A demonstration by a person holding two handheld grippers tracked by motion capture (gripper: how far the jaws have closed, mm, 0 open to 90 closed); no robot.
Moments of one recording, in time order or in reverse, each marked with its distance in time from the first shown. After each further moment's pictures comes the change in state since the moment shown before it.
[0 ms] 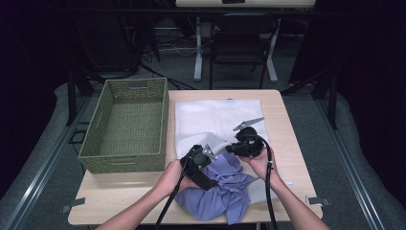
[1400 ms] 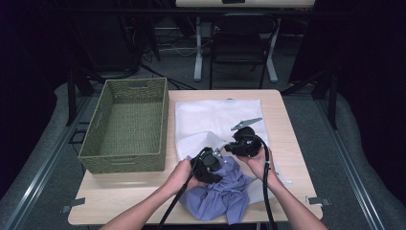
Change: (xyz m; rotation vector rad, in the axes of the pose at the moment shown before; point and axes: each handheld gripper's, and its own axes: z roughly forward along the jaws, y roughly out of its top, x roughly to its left) left arm 0.000 0.018 0.030 0.037 -0.093 0.074; right arm 0.004 0.003 0.003 -0.017 -0.022 -0.016
